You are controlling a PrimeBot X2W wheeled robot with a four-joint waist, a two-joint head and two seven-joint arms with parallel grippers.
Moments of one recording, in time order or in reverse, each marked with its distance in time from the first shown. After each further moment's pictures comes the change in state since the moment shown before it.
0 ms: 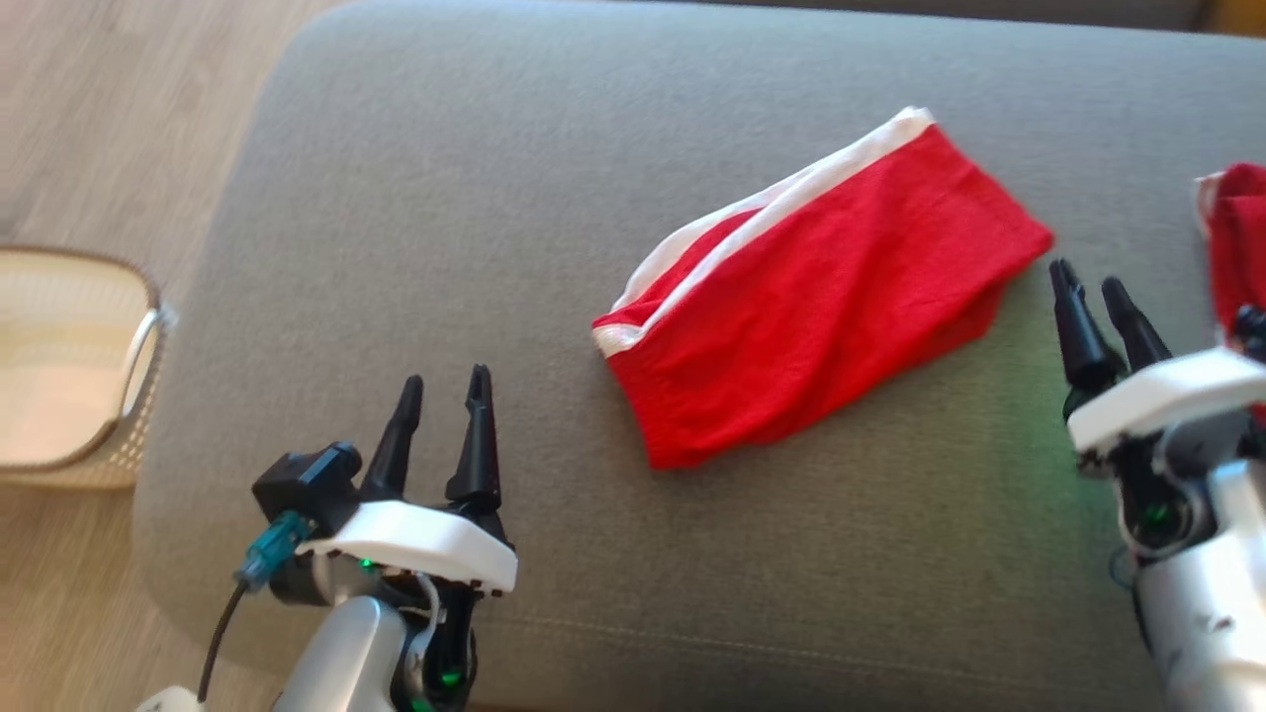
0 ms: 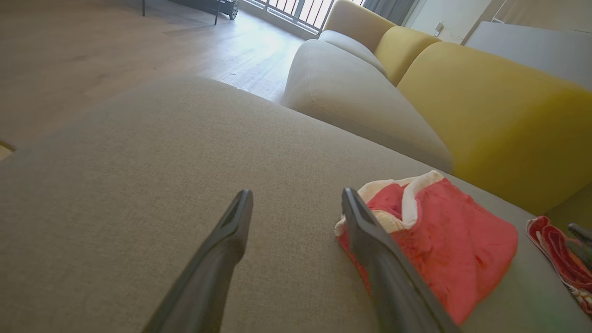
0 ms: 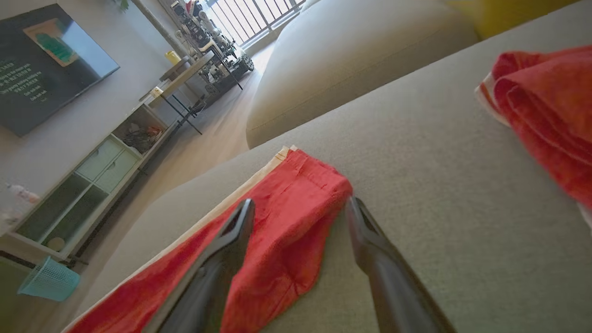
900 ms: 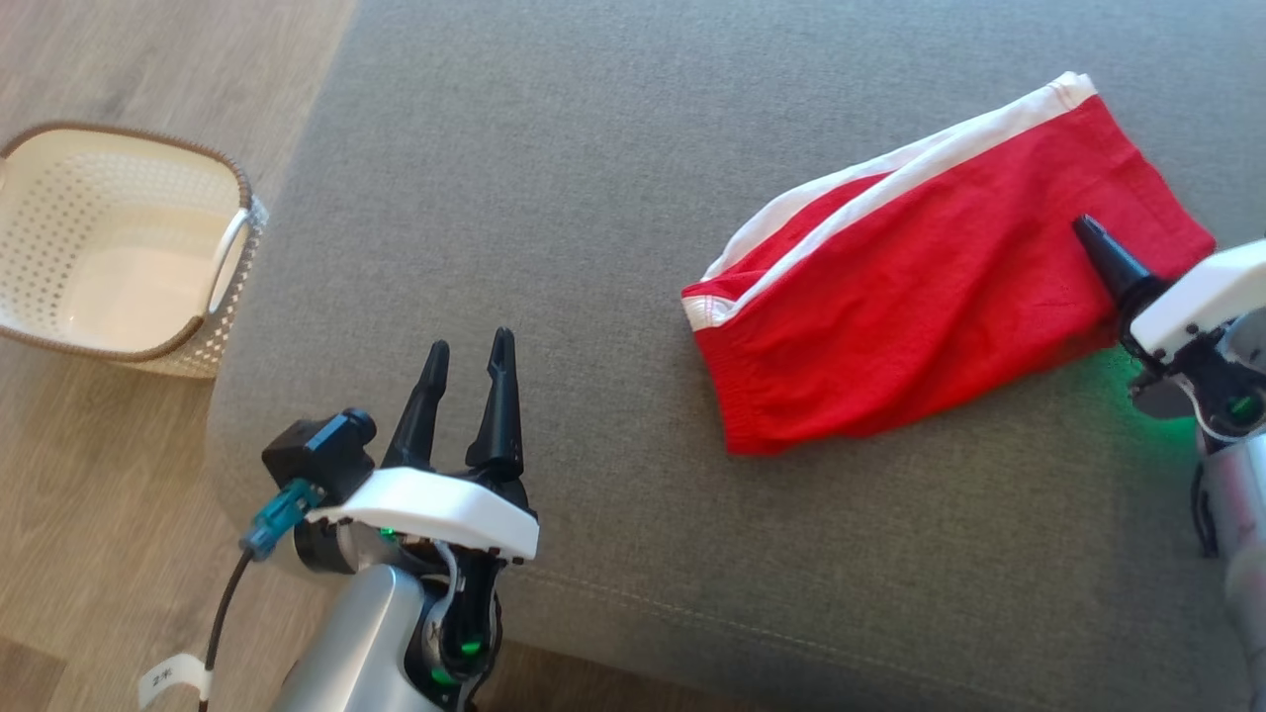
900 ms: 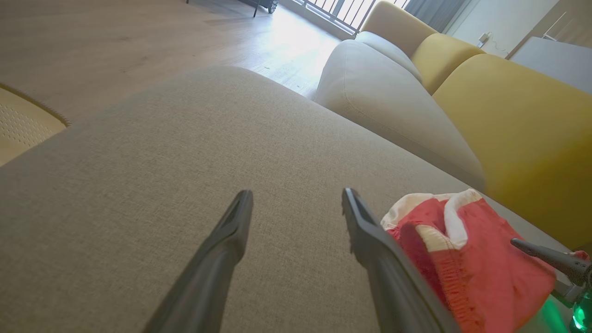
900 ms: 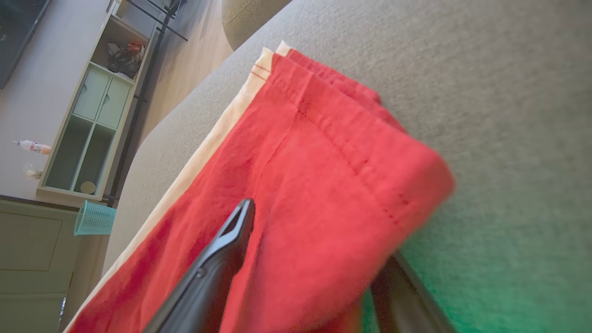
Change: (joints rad) left arm -0.055 -0.001 -0.060 -0.024 -0.104 0.030 0.000; right arm -0.269 -0.083 -0.014 0.307 0.152 0.000 0.335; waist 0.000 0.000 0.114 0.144
